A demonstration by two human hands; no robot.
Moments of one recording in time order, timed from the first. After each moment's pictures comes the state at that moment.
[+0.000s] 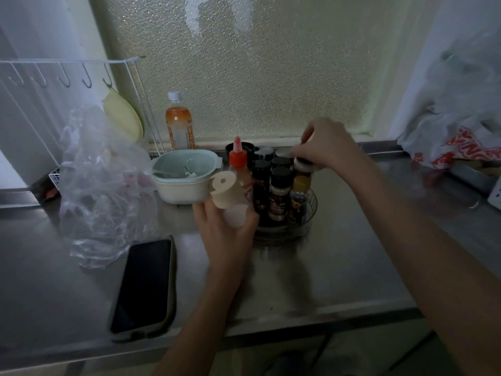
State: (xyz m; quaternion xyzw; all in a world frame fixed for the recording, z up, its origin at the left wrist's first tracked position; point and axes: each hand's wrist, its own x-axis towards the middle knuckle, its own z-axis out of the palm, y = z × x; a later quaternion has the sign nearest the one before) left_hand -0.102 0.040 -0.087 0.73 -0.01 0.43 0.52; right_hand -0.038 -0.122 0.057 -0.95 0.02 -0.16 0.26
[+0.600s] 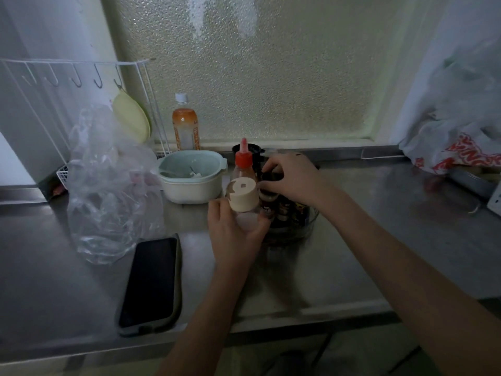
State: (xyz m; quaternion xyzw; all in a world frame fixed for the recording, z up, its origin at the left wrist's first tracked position) left_hand -0.104 0.044 -0.087 0.78 -0.03 0.39 0.48; right_hand -0.054 -0.083 0.014 -0.95 -0.18 -0.12 0.23
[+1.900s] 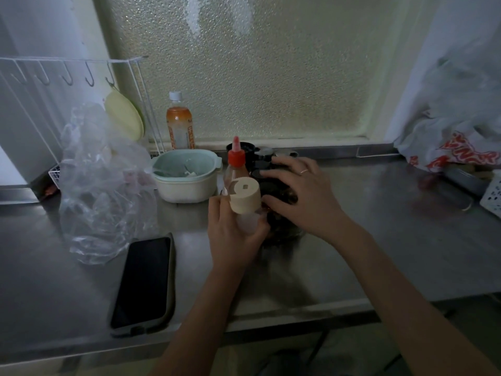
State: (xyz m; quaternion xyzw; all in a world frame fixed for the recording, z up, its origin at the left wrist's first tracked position) left_hand -0.108 0.039 -0.083 0.77 -0.11 0.43 0.46; right_hand -0.093 -0.107 -0.014 -0.92 -0.21 -0.26 0.21
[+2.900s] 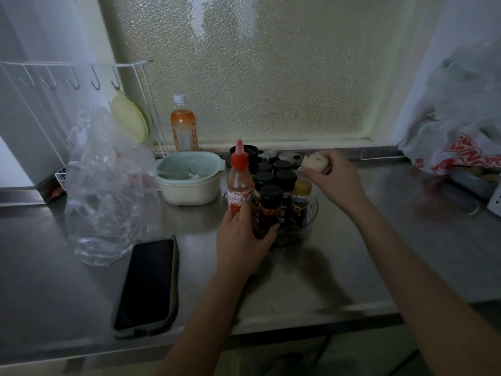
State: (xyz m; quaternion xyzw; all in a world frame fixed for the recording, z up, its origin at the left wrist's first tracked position) left_hand -0.091 0.040 -0.106 0.88 -0.10 0.34 0.31; right_hand -0.028 -0.160 -0.023 -0.88 -0.04 -0.27 0.40
